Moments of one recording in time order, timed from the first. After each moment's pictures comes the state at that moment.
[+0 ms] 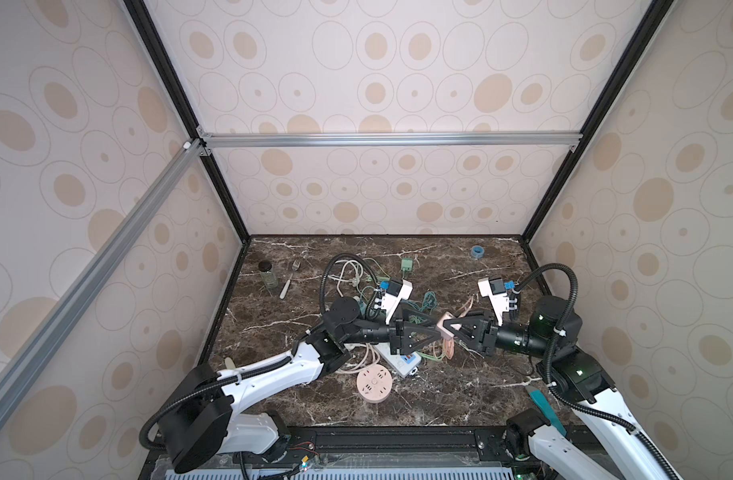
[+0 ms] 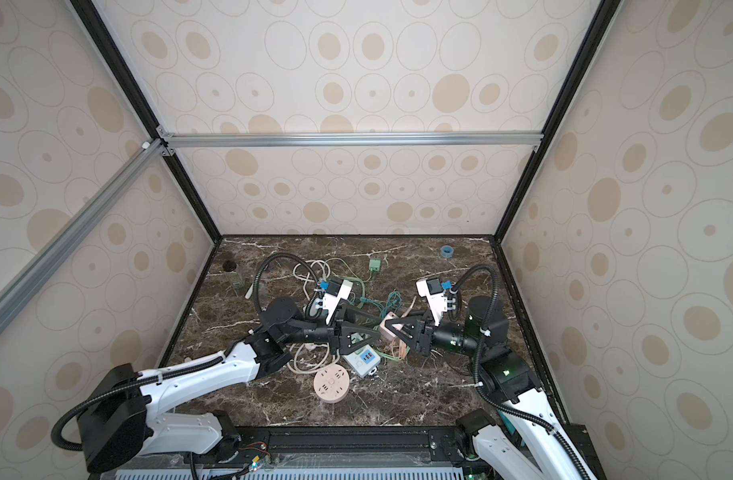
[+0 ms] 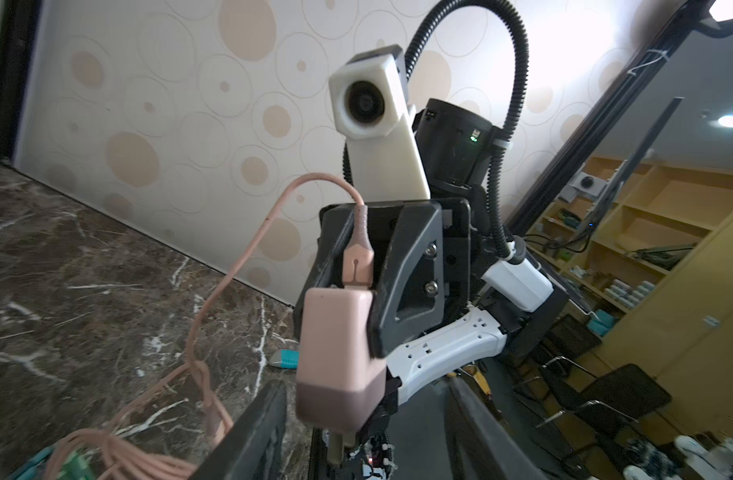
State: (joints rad) left arm -0.85 1.24 0.74 0.64 0.67 -0.63; right arm 0.37 0.67 0.81 -0.35 -0.78 0.46
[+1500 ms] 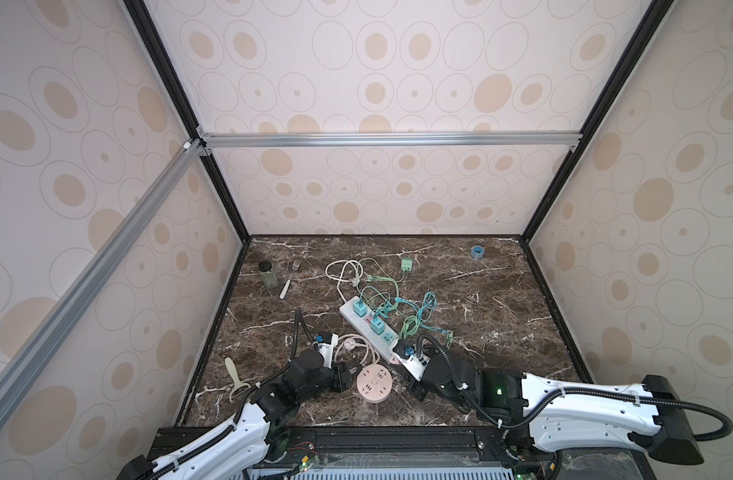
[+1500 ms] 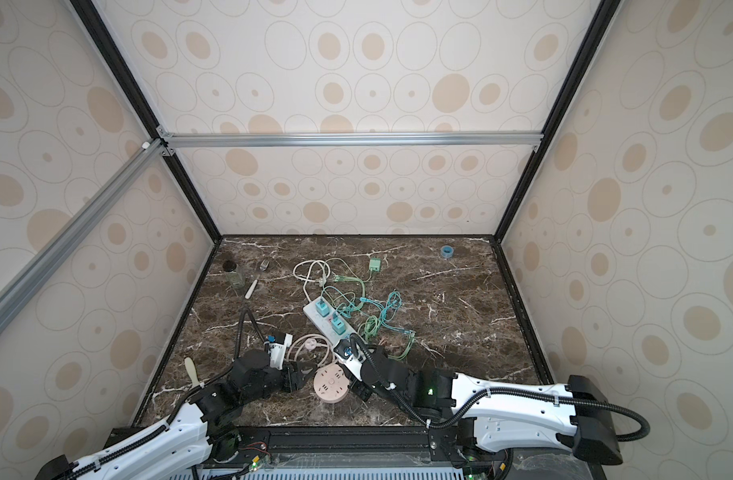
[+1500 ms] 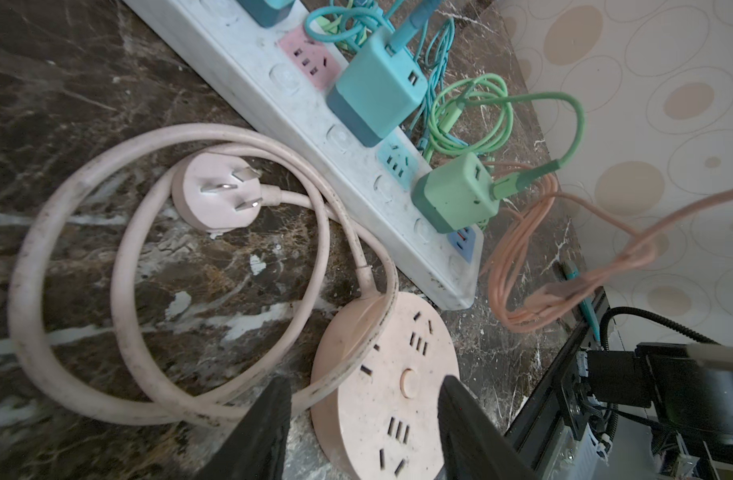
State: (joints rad) left arm -0.71 0.67 0.16 -0.07 0.15 -0.75; right arm 1.31 1.03 0.67 -0.17 0.38 0.06
